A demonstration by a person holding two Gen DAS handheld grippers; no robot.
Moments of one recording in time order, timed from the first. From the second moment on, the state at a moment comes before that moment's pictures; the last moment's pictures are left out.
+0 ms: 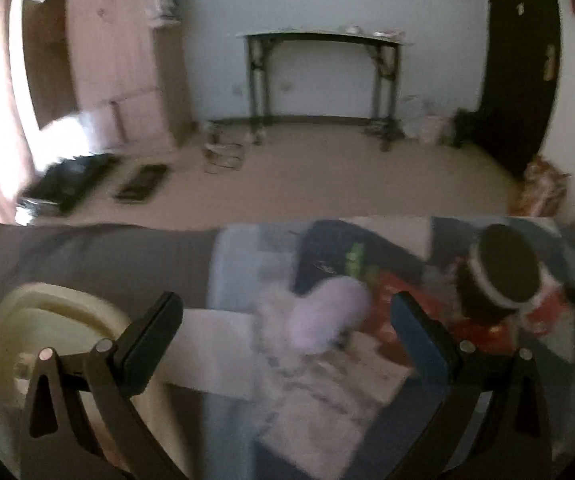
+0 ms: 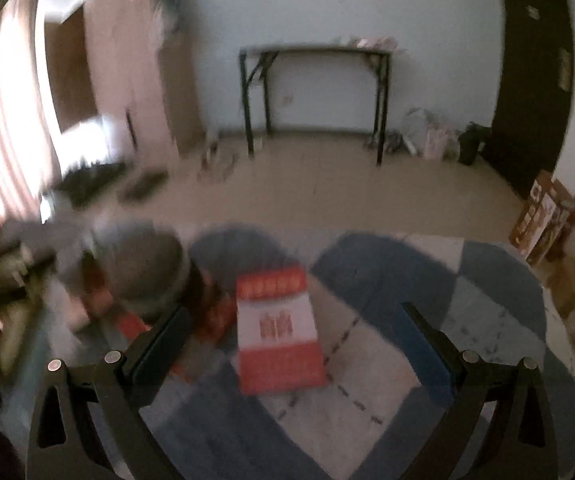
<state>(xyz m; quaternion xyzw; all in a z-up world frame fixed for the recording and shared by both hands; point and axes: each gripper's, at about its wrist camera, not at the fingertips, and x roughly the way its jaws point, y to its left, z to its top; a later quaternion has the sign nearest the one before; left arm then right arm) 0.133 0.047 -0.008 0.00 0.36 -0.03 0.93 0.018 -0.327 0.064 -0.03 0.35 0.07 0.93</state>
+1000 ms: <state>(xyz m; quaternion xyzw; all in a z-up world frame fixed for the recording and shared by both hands) 0.150 0.054 -0.025 -0.05 0.37 -0.07 0.93 0.069 -0.334 0.006 -0.02 0.39 0.11 0.92</state>
